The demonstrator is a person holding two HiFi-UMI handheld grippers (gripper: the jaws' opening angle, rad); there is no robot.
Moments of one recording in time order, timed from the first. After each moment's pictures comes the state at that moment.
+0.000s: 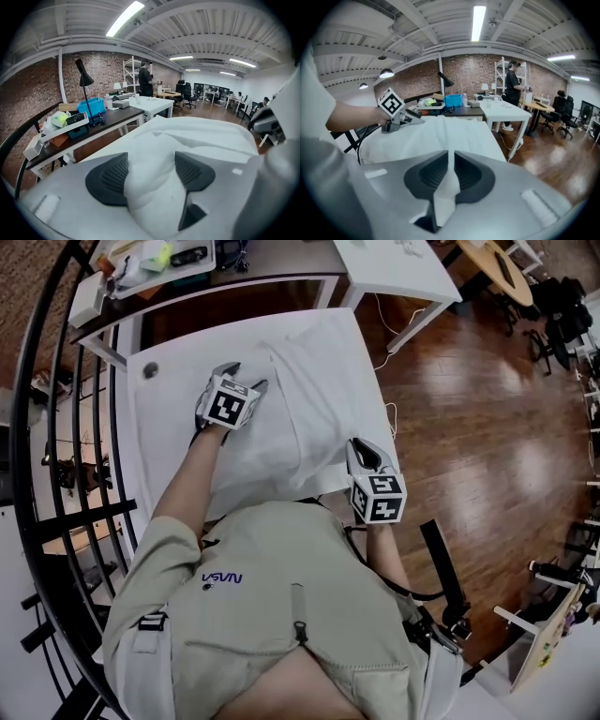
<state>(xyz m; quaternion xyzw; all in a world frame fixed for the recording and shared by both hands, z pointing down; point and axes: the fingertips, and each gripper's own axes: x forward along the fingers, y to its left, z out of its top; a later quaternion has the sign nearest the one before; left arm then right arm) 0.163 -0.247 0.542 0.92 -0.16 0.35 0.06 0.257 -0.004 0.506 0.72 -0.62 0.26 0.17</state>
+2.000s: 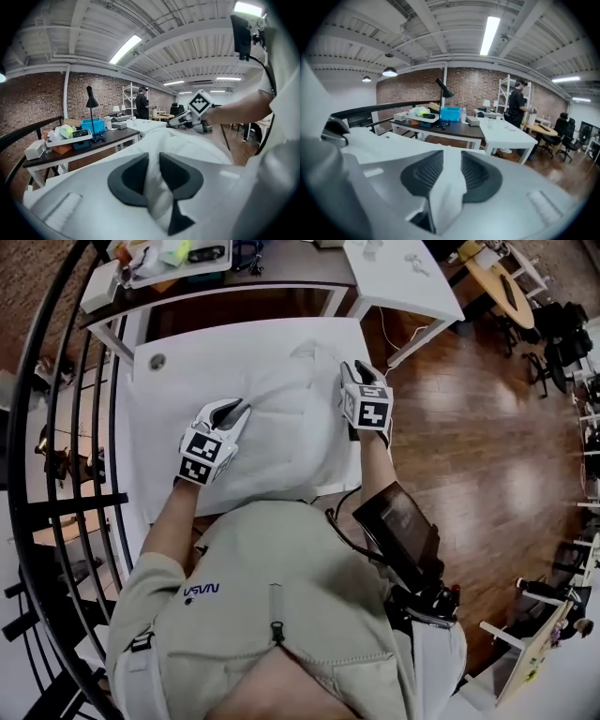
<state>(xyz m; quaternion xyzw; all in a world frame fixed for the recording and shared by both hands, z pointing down) 0.085 -0.184 0.499 0.97 -0.15 0.20 0.01 0.341 -0.182 0.487 0.75 -0.62 0.15 0.18</state>
